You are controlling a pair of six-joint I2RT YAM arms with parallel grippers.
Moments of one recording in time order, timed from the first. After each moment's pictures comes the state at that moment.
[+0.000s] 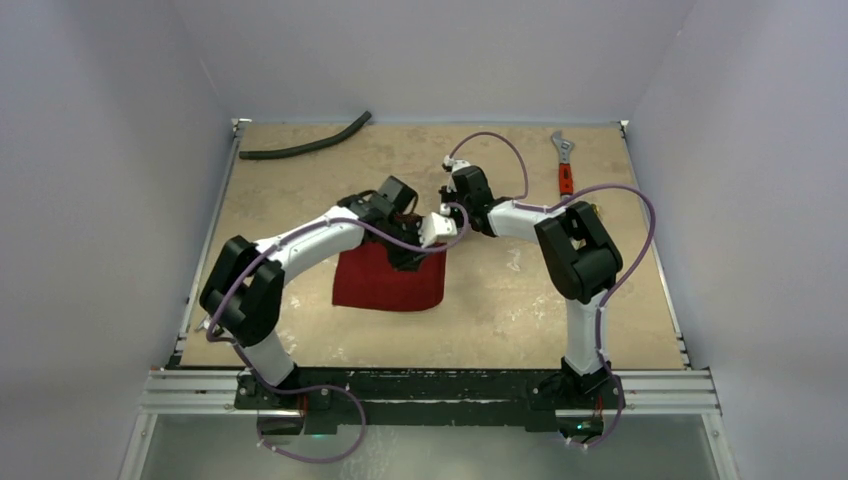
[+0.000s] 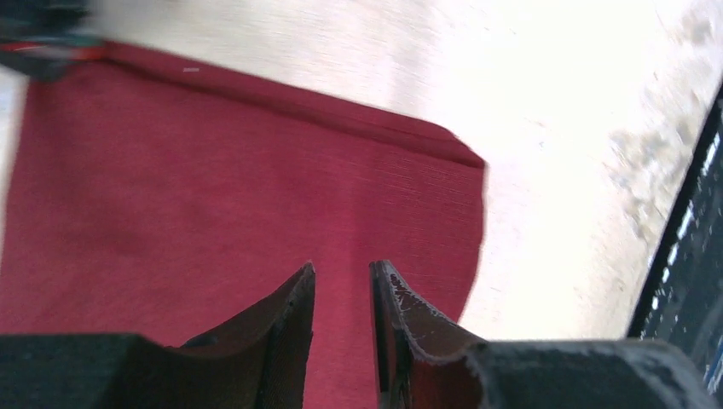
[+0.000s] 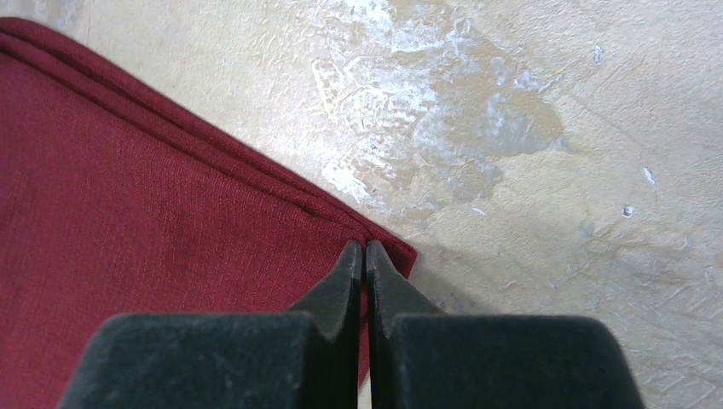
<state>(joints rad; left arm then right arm) -0.62 1.70 1.25 -0.62 0.44 0.57 0.52 2.02 1.24 0.03 -0.09 0.33</state>
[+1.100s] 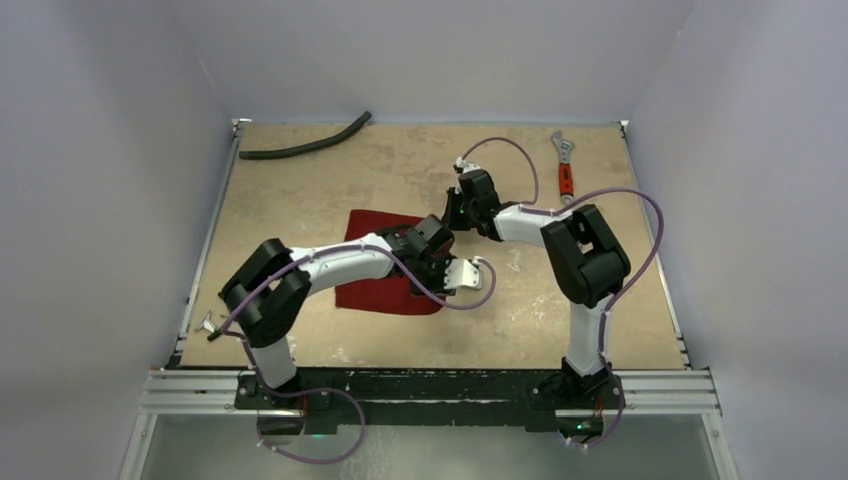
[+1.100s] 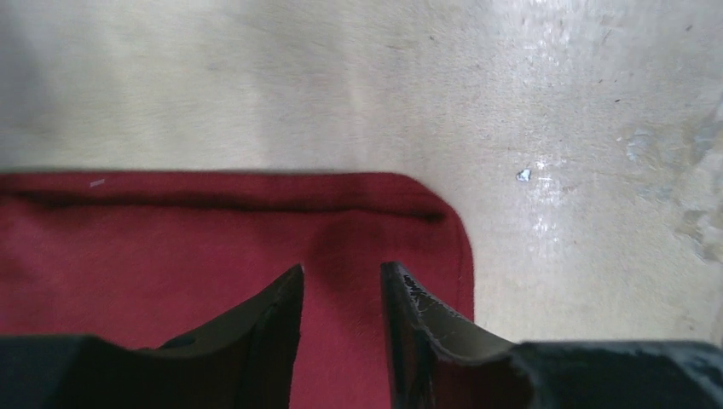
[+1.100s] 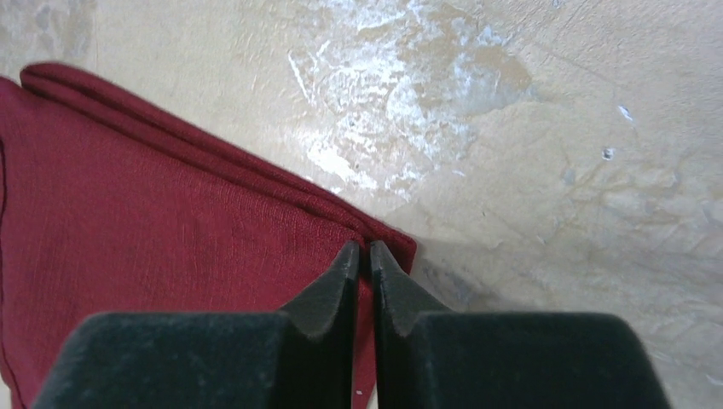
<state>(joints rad) -0.89 1.79 1.13 -0.47 0.26 0.74 0.50 1.99 1.17 0.08 -0.08 0.47</state>
